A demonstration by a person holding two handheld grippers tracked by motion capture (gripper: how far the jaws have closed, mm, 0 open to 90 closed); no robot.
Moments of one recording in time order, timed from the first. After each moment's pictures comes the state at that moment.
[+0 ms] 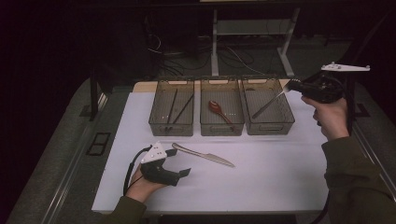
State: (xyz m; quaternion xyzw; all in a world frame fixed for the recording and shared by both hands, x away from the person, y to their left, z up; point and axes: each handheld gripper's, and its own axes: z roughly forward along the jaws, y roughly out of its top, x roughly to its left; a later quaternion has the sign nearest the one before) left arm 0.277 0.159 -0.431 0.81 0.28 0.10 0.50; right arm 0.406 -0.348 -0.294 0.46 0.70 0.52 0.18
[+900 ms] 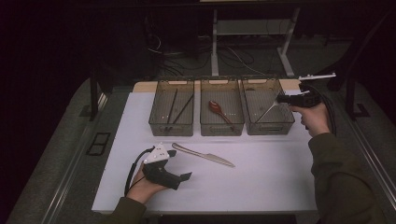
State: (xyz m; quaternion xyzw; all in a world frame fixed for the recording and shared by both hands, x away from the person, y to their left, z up) left arm 0.277 0.153 -0.435 0.82 0.28 0.09 0.49; right arm 0.459 -0.344 -0.367 0.51 0.73 0.43 0.12
